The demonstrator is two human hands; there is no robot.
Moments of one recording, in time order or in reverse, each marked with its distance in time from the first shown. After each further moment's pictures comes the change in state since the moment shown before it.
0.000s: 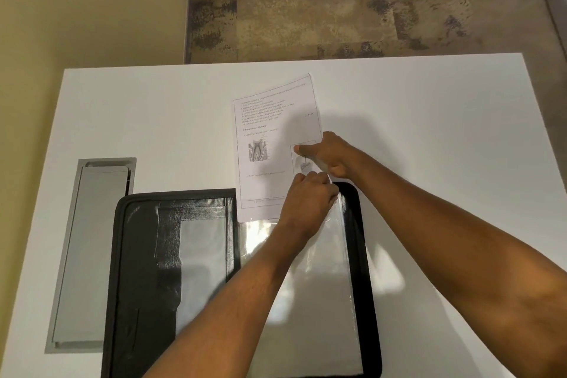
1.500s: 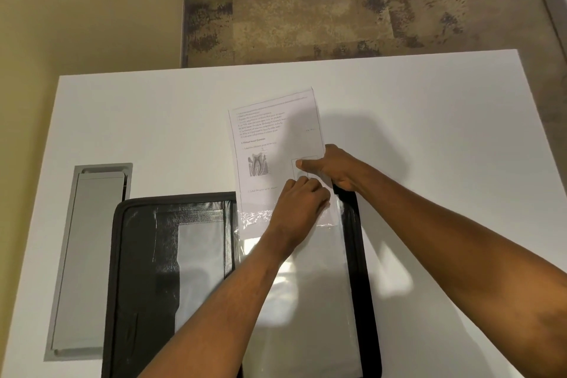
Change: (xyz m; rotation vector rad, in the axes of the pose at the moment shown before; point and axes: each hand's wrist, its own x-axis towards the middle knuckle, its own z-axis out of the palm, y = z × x) left_hand -0.009 -0.020 0.014 0.023 -0.015 0.046; right_hand -0.017 0.023 -0.009 0.054 -0.068 -0.005
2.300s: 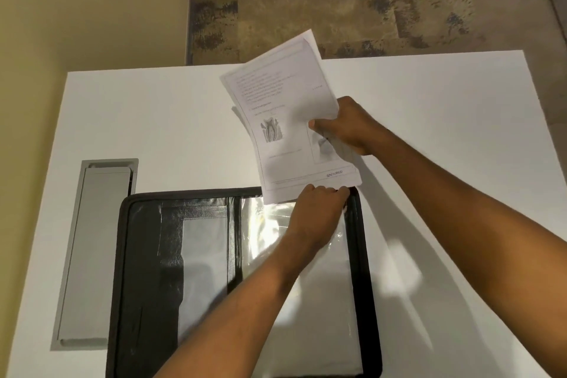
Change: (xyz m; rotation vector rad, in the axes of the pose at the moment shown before) left_hand 0.001 0.043 -0.016 0.107 -0.157 -0.047; right_hand -0.026 -0.081 -0.025 -0.346 0.164 -0.279
